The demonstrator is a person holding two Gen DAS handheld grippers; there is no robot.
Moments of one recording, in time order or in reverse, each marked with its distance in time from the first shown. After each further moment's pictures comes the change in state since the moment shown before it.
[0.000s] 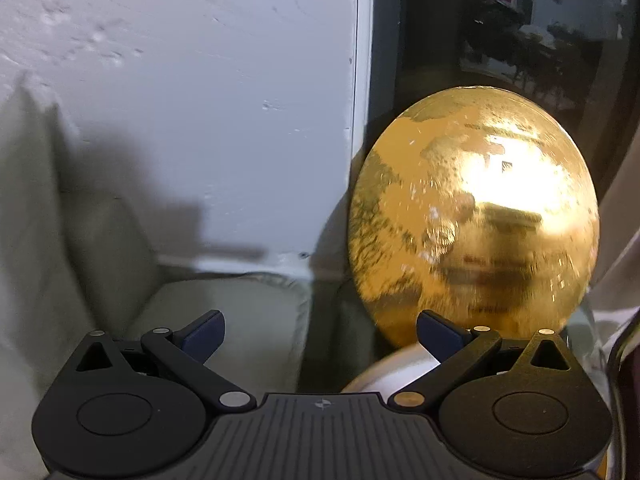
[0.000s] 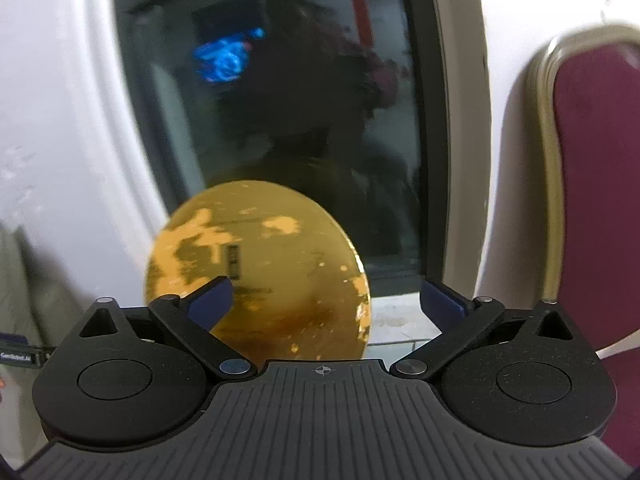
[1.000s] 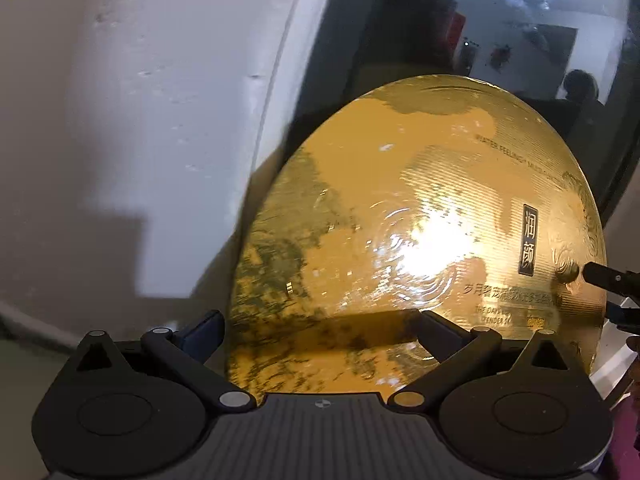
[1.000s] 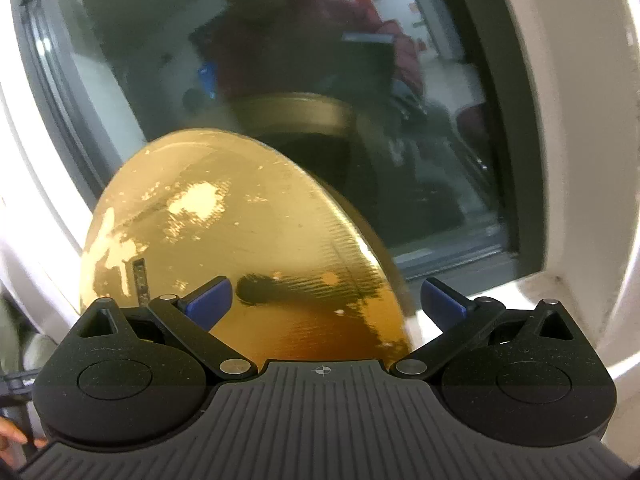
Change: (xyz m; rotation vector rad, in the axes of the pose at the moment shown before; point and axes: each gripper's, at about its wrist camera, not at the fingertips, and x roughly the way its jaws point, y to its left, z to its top) left arm 0.157 -0.024 0.014 -0.071 -0.188 -0.310; right arm 0.223 -0.045 -0.041 0.174 0.000 0.189
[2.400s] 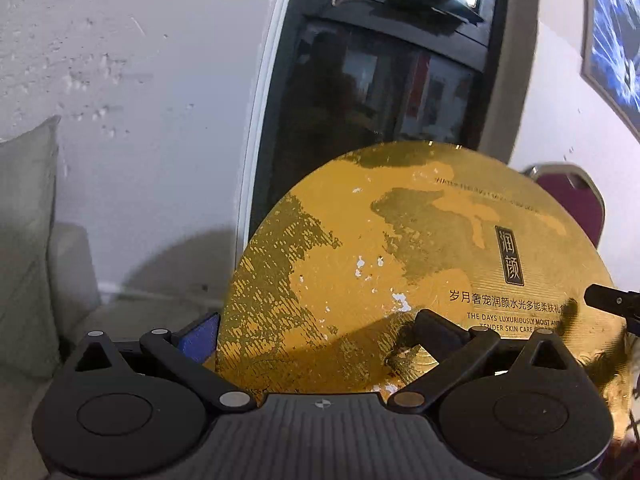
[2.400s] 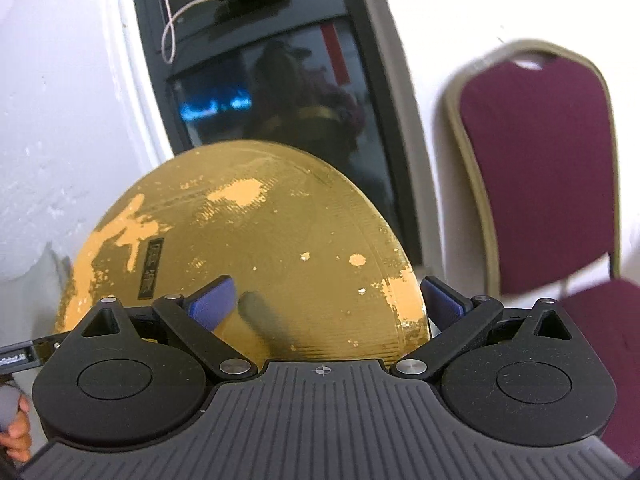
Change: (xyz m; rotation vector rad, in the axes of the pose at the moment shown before) left arm -0.382 -0.125 -0.108 0.097 -0.138 0.027; right arm -0.427 0.141 -0.074 -0.081 -0.129 -0.189
